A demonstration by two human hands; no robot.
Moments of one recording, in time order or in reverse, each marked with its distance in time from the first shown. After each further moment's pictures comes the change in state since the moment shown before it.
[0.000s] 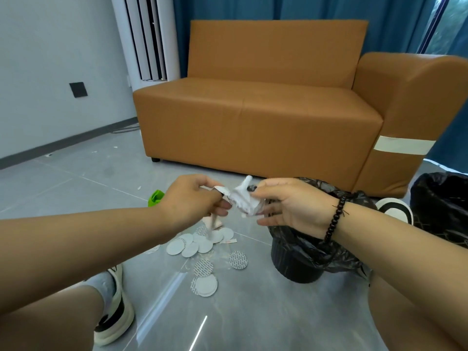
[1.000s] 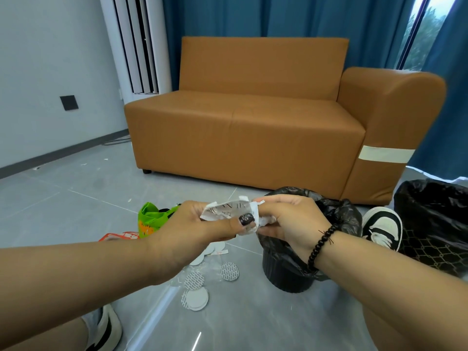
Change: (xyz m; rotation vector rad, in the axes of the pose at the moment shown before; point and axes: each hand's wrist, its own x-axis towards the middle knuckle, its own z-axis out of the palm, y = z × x) left_hand -0.042 0.008 0.015 -0.227 -0.346 0.144; right_hand -0.024 0.008 0.004 0.268 0.435 -0.025
